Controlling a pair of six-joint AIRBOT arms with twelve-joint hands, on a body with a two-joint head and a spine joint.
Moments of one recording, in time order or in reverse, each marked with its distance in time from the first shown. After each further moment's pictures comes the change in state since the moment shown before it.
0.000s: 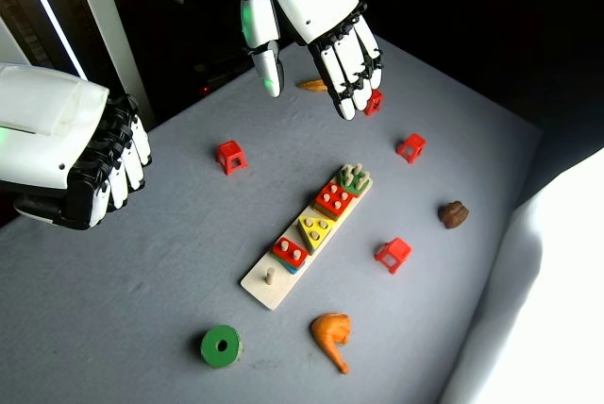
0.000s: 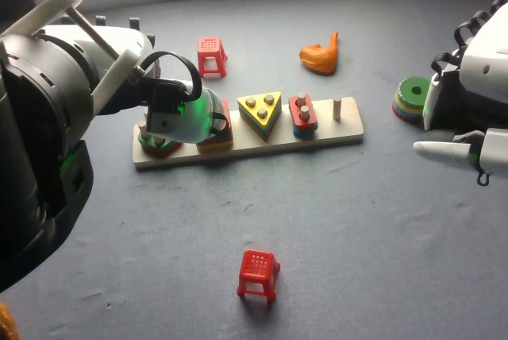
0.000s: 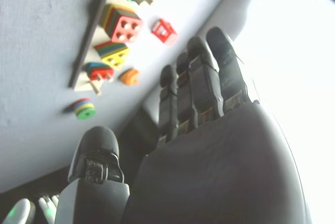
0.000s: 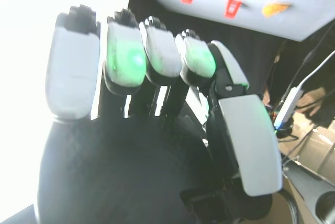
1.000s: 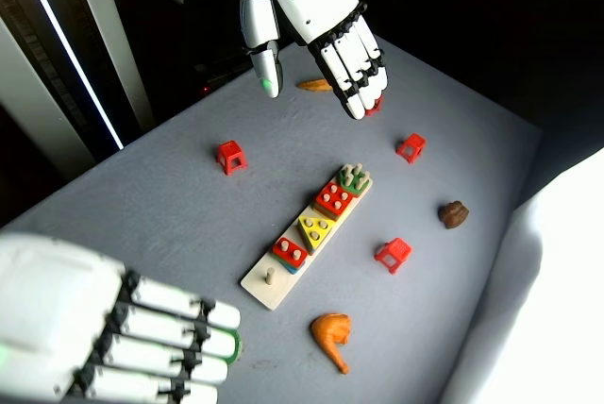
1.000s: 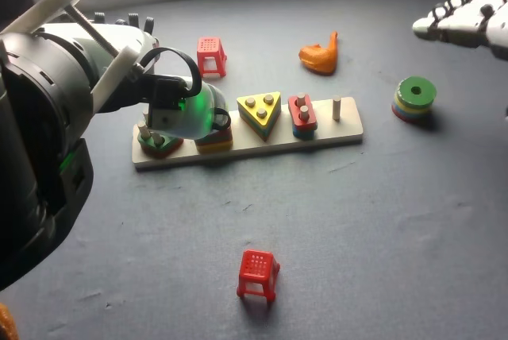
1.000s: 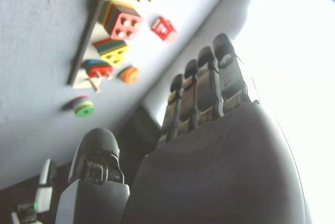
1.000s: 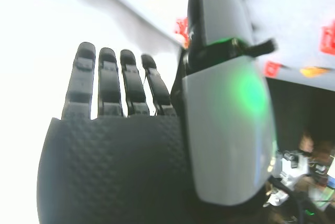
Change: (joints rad) left arm -0.002 0.000 0.001 0.004 -0.002 -0.012; right arm -0.035 -0.245 0.446 0.122 -0.182 -0.021
